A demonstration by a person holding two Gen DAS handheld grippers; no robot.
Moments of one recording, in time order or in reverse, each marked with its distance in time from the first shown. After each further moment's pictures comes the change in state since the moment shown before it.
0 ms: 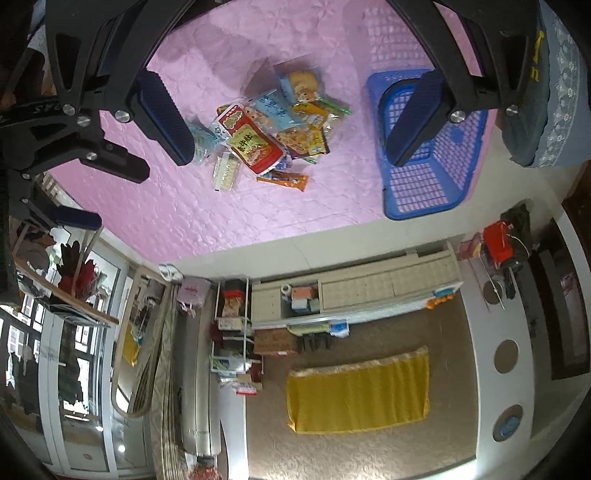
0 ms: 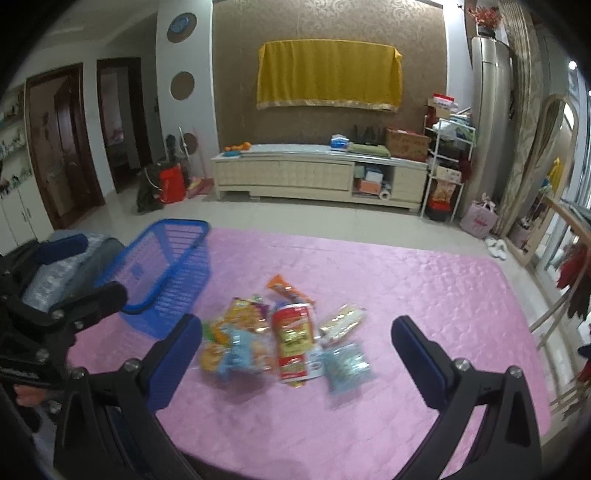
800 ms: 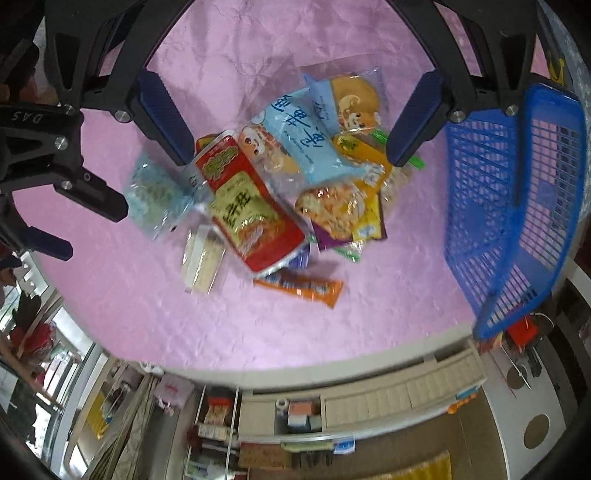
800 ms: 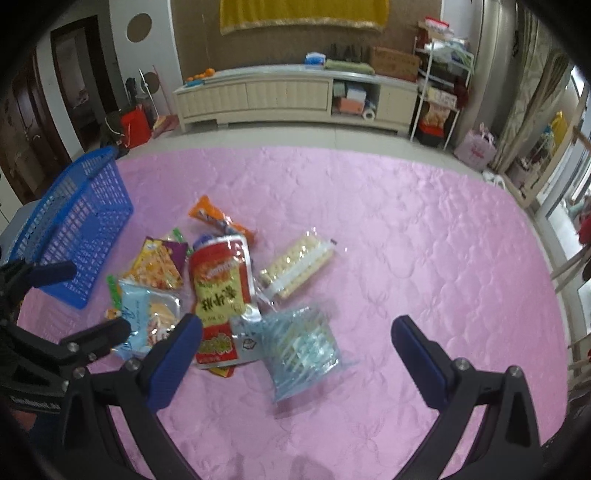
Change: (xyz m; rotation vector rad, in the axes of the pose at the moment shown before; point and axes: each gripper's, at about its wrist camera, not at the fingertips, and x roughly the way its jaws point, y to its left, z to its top) left arm 0.190 -0.012 -0.037 -0.006 0.433 0.060; right arm 0.143 -0.065 -0.045 0.088 0.312 -0.023
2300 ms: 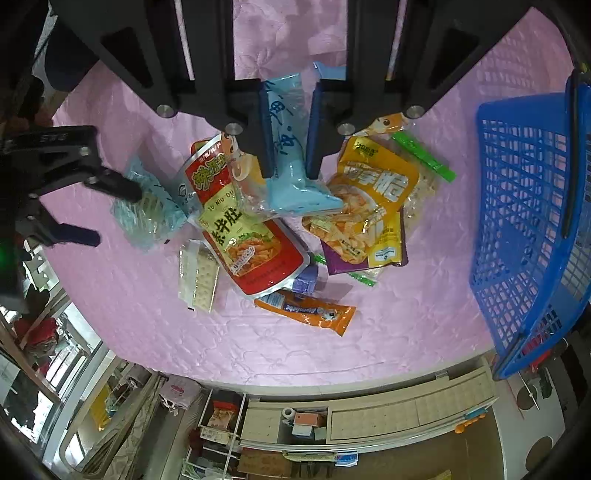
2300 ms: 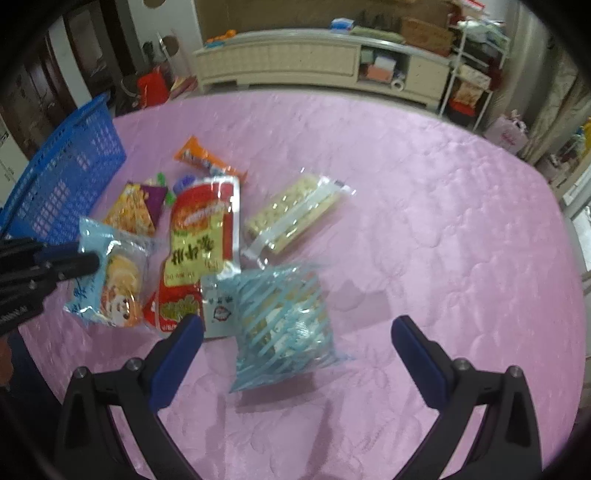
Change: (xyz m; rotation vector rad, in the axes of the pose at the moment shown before) left arm 0.026 0.019 -0.007 -0.039 -0.002 -0.097; right arm 0.060 -0.019 -0.016 -0.095 0.137 0.098
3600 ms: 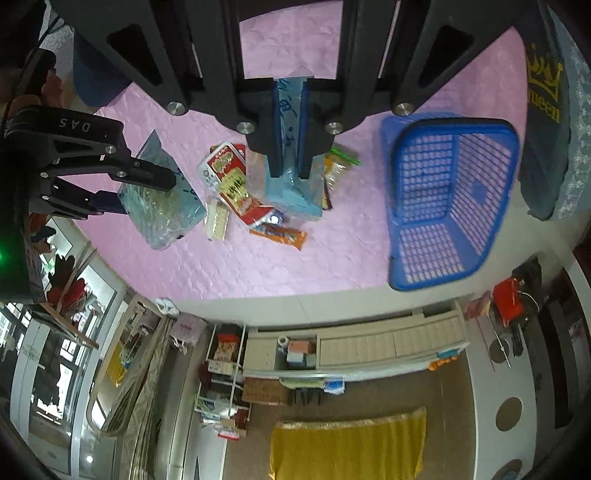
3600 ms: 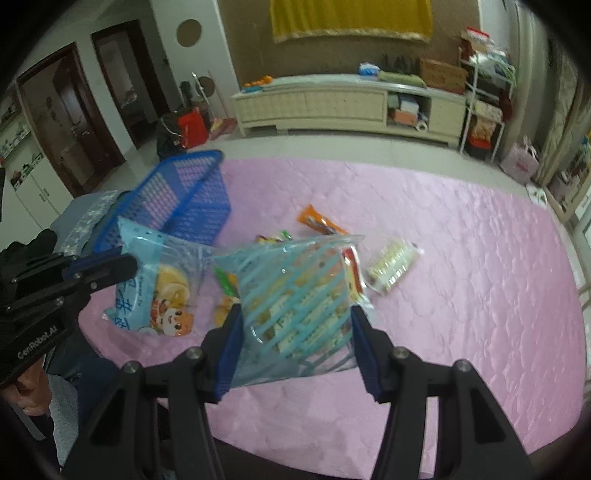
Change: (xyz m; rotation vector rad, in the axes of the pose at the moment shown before) left arm -0.173 0.032 -0.036 0.019 -0.280 0.028; right arm -0.143 0.119 0.013 -0.009 -0.199 0.094
